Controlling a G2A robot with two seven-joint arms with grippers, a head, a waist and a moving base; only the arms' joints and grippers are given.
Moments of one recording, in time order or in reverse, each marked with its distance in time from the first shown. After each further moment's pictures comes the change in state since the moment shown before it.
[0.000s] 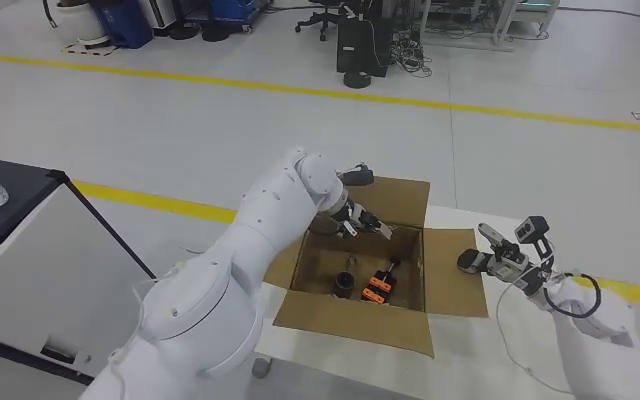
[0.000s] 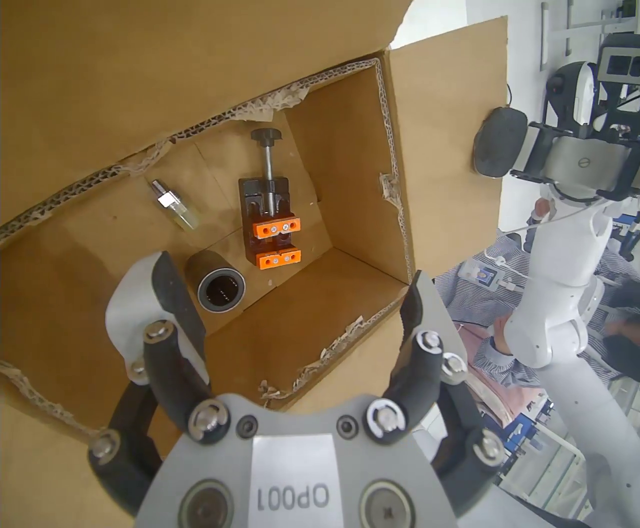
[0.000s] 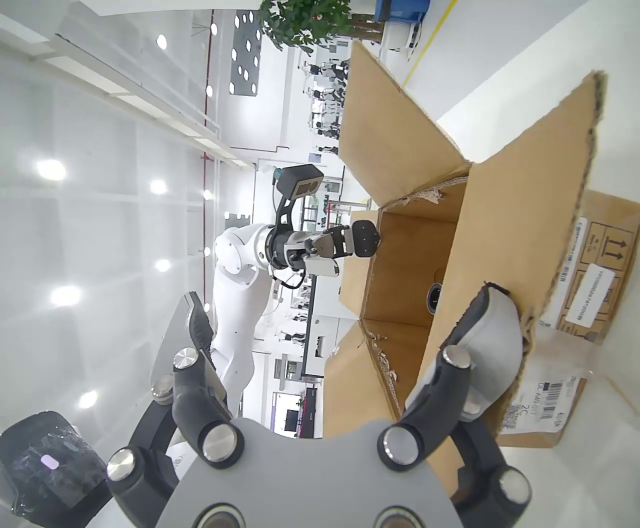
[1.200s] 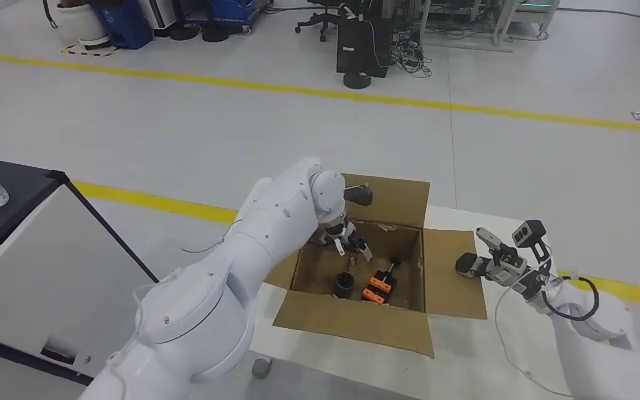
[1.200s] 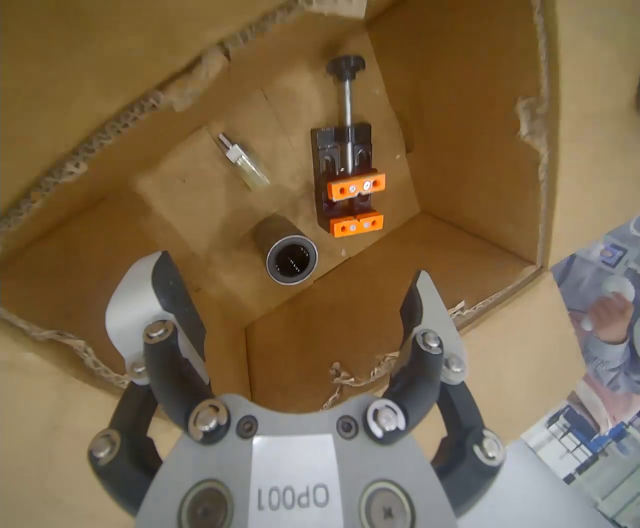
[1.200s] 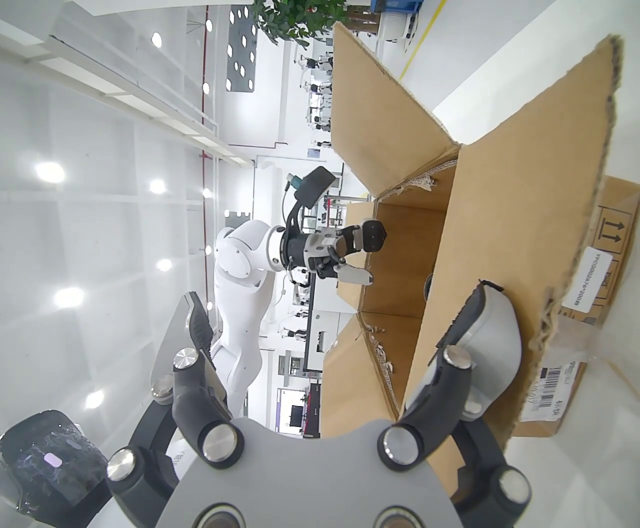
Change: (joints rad) left arm 0.072 0.052 0.068 -0.183 0.266 0.004 -0.070; right arm -0.008 0.002 -0.007 0.005 0.007 0.001 0.011
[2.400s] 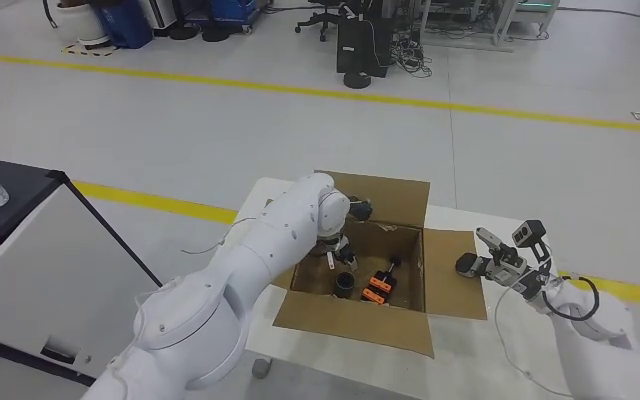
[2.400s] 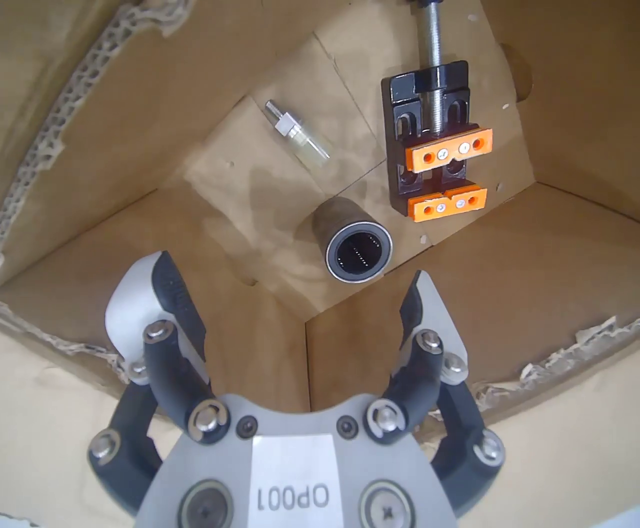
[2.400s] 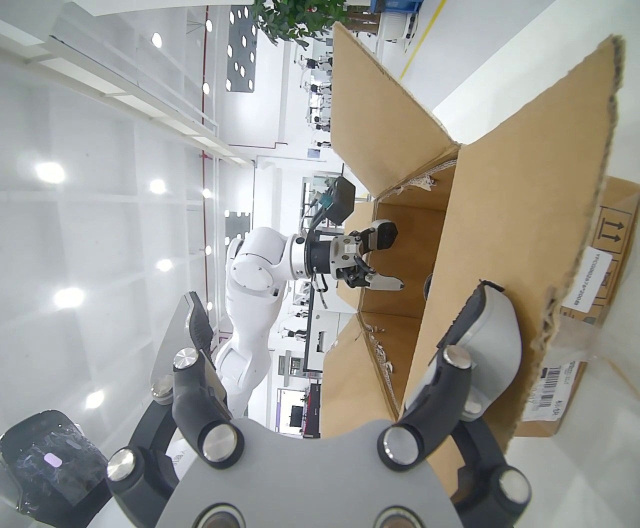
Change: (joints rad) left arm 0.064 0.039 0.051 -0.122 0.245 -0.030 0.080; right arm 0.000 0.000 0.000 0.000 0.000 0.000 0.000
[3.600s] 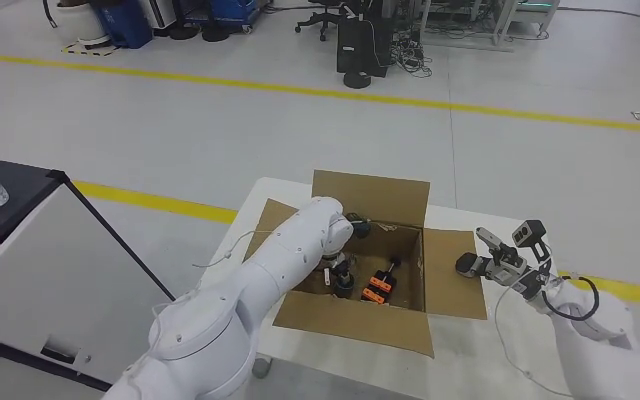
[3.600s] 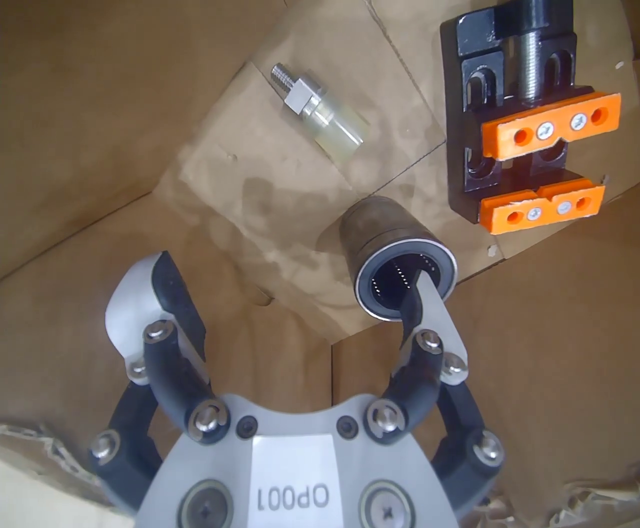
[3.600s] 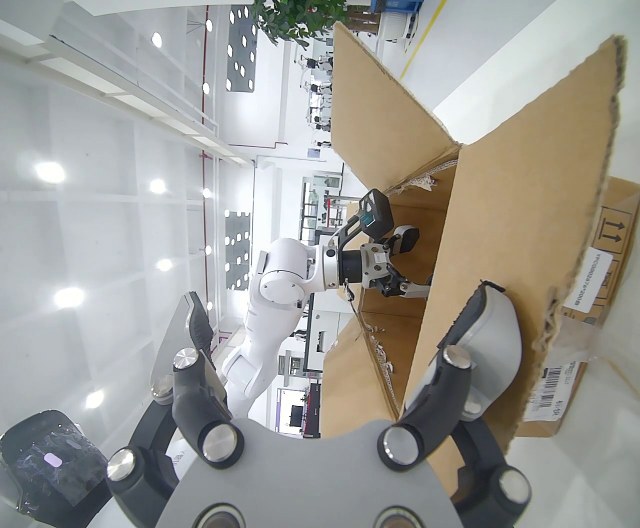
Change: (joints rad) left arm 0.078 -0.046 0.016 0.067 0.166 -0.018 0.088; right arm 0.000 0.000 0.000 0.000 0.000 0.000 0.000
